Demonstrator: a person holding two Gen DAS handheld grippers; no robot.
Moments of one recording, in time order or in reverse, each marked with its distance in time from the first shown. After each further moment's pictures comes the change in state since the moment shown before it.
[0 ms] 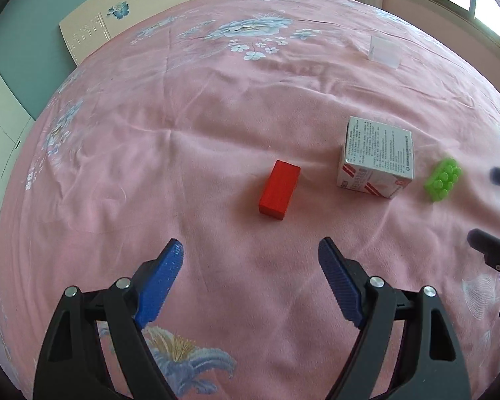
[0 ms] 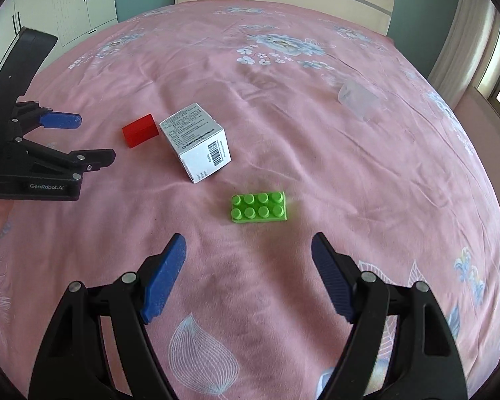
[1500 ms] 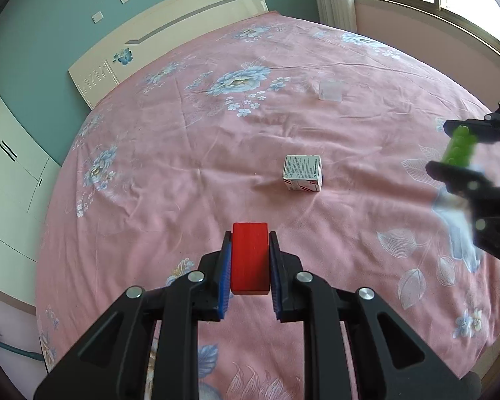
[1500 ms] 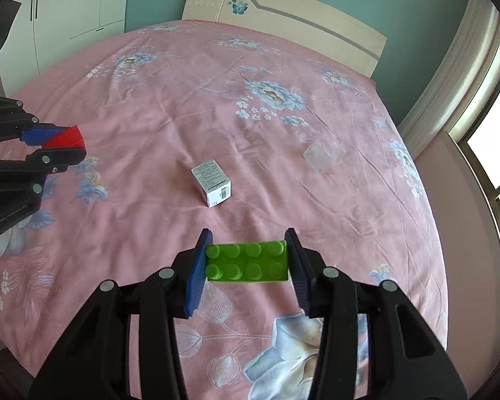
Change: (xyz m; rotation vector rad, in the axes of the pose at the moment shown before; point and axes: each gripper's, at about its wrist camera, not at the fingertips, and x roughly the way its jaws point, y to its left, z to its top) left arm -0.205 -0.028 -0.034 0.123 -0.113 0.059; right arm -0.181 0.035 0.011 -0.118 -0.101 -0.133
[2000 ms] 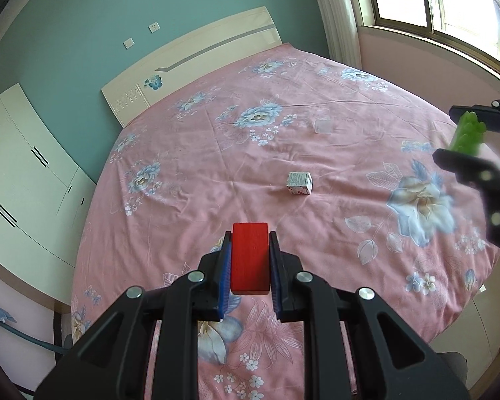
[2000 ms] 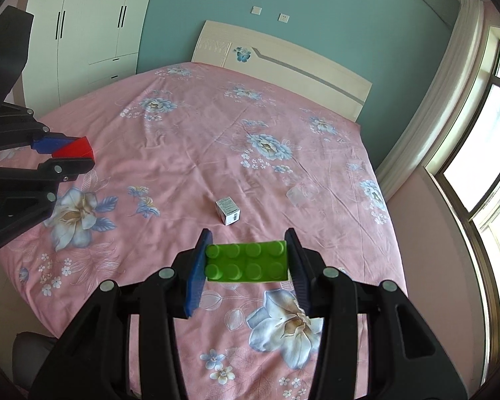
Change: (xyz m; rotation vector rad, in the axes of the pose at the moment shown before) left arm -0.199 0.003 -0.045 -0.022 -0.099 0.088; right arm -0.224 0.024 -0.025 -0.039 -0.168 -0.030
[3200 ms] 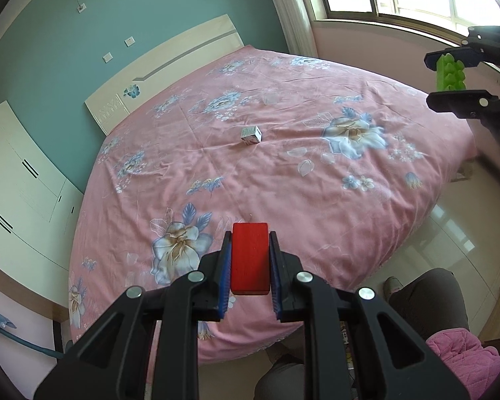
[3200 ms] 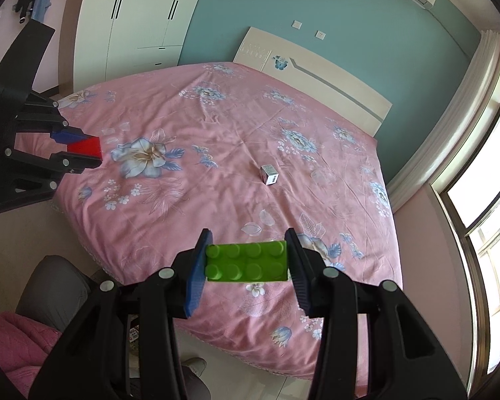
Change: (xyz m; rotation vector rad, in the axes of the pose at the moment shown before) left arm -0.138 -0.051 -0.187 0.116 -0.029 -0.099; right arm -0.186 0.067 -0.141 -0.148 -0.016 0.083
